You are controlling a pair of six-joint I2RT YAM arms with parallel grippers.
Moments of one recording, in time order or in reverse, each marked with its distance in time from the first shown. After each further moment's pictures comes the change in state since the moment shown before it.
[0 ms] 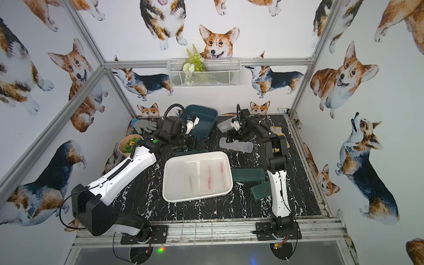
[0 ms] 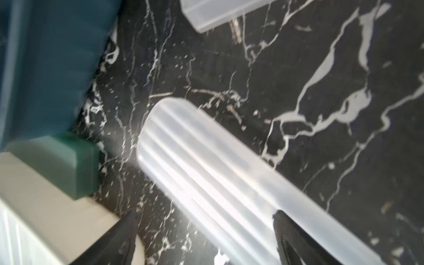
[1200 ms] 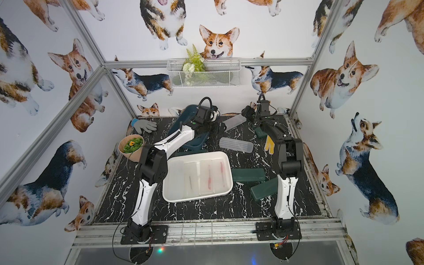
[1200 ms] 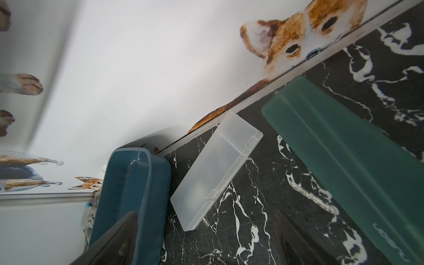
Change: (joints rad) left arm -0.003 0.876 0.739 0.109 -0.058 -0.027; right arm -0.146 -0.177 -0.246 0.762 0.178 0.713
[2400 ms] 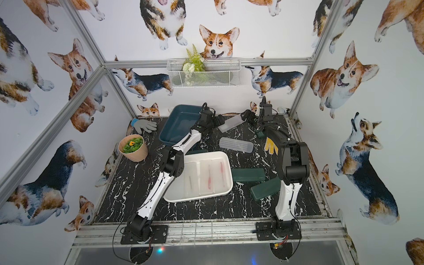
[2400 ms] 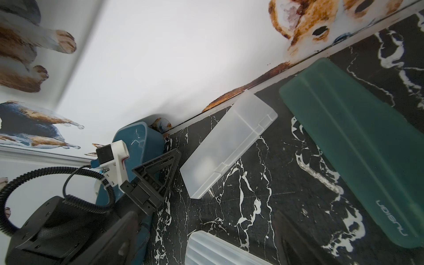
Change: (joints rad) left arm 0.097 0.573 0.563 0.213 -0.090 -0.529; right arm -0.016 -0.096 -0.148 0.074 -0.126 -0.085
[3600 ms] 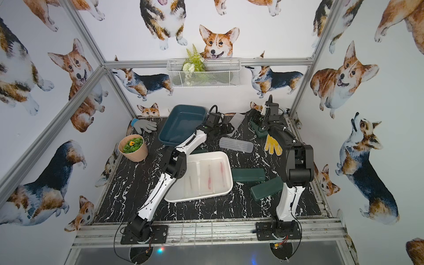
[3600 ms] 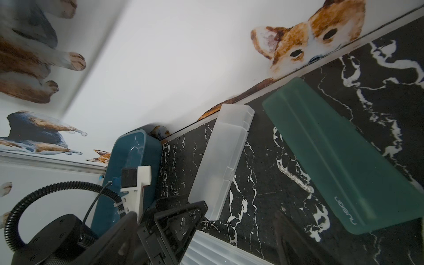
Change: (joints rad) left arm -0.103 -0.090 -0.048 -0.272 0.201 0.165; right arm -0.054 -0.067 -0.036 -0.015 -0.018 -0.025
